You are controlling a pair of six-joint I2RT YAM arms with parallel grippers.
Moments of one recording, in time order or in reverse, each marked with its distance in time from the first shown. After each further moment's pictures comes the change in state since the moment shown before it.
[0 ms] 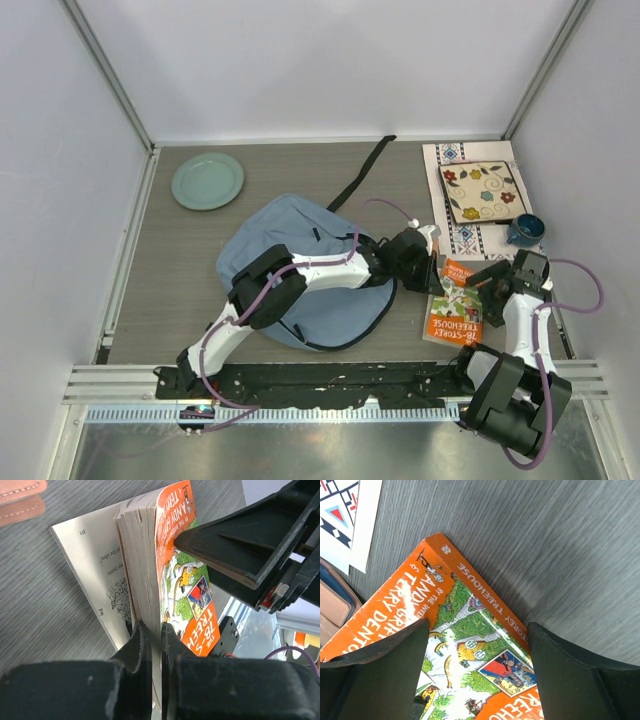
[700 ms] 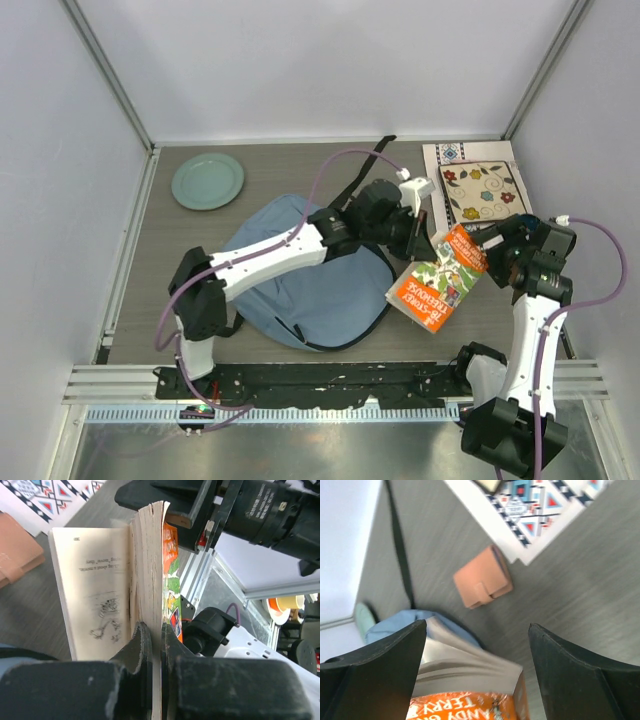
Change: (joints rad) left arm 0.066 -0.379 0.023 -0.260 0.081 0.249; right arm 0.042 -0.127 0.319 -0.129 -0.208 0.066
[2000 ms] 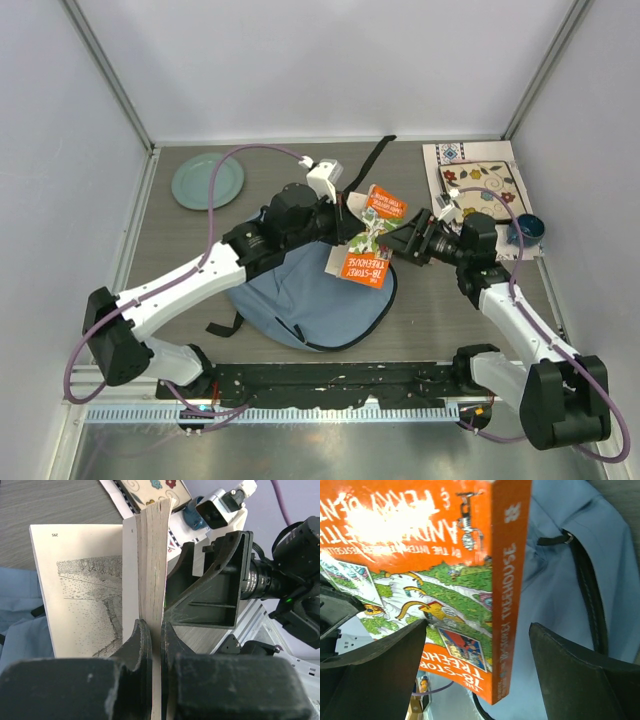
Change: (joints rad) left arm 0.140 -0.518 -0.452 0.053 -0.346 0.025; right arm 0.558 0.175 -0.248 0.838 -0.515 0.152
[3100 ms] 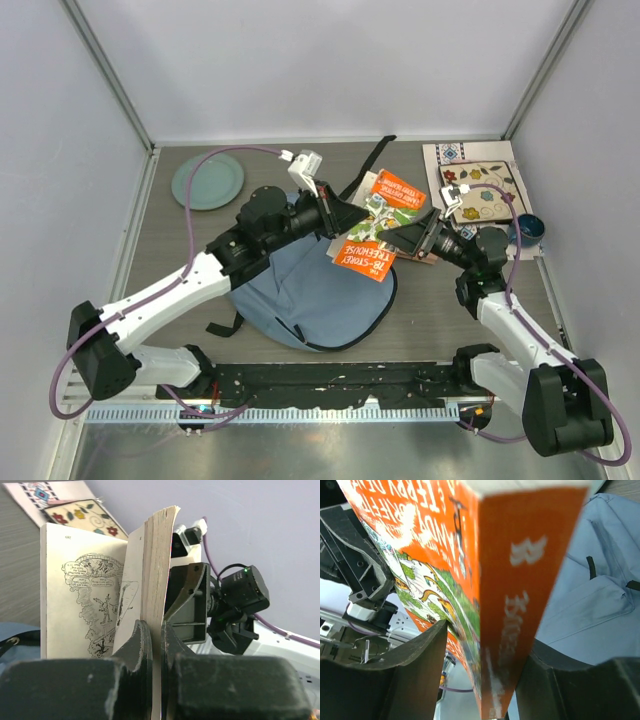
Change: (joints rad) left arm 0.038 -0.121 -0.124 0.296 0.118 -0.074; right arm 0.037 -0.018 -0.100 0.607 -0.090 0.308
